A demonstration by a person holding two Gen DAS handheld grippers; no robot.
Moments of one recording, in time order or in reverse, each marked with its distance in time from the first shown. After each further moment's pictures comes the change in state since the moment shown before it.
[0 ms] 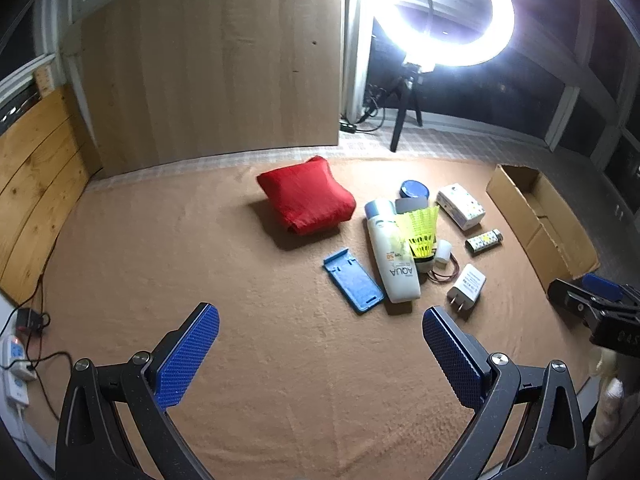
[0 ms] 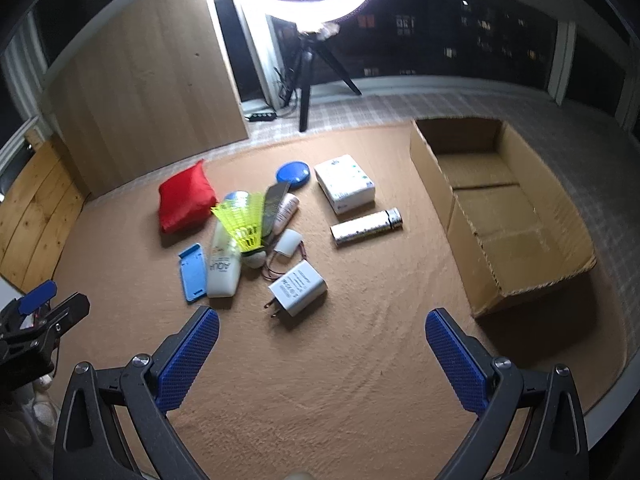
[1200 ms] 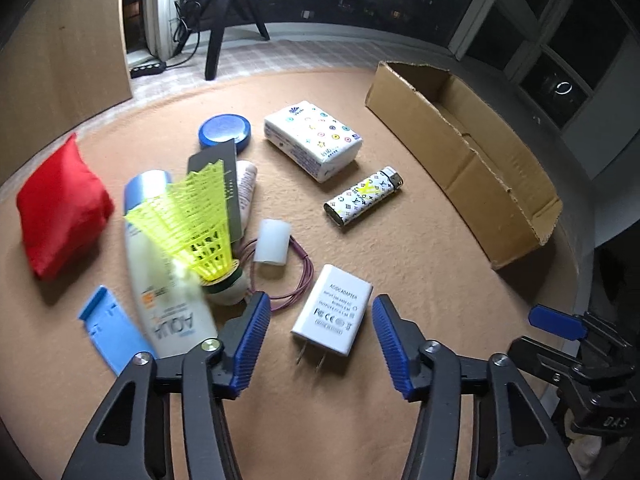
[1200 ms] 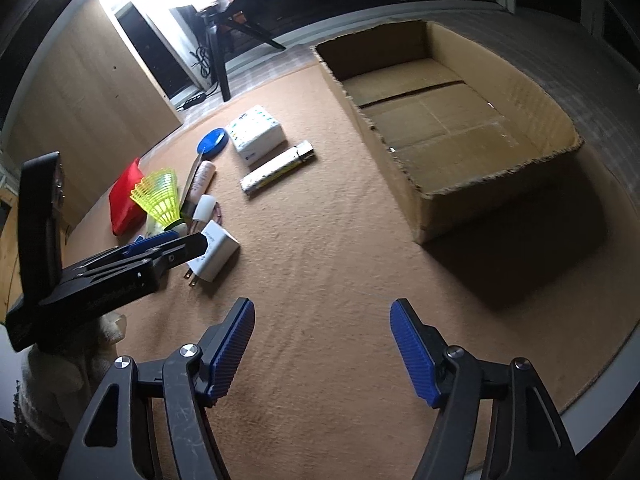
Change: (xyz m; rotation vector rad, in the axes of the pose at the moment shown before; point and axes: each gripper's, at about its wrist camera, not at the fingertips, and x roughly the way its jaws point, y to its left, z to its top) left arm 0.154 -0.154 0.023 0.226 0.257 -0.370; right arm 0.028 -0.088 -0.038 0.226 0.113 0.023
